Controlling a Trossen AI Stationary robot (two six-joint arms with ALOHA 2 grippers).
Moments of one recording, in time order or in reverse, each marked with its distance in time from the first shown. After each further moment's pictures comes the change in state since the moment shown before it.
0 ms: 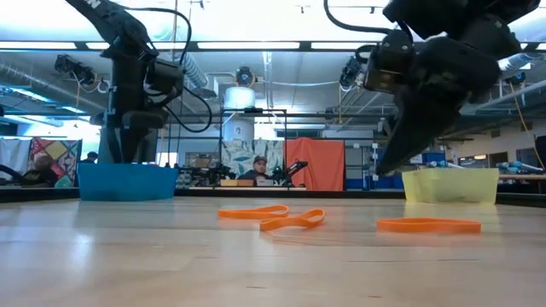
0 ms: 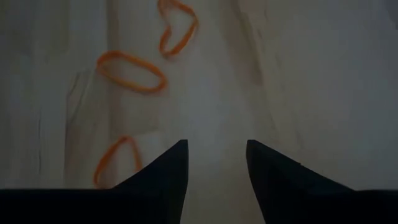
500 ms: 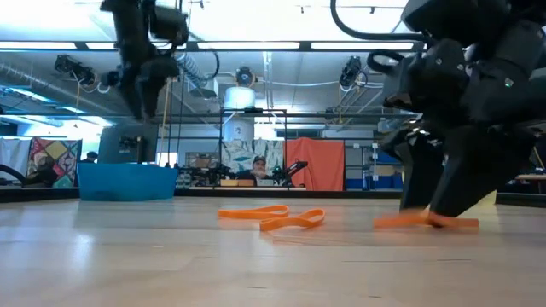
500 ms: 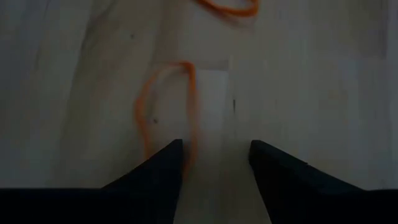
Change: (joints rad) left arm -0.085 -0.094 0.264 -0.184 -0.024 -0.131; right arm 0.149 0.175 0.019 0.038 0.002 -0.190
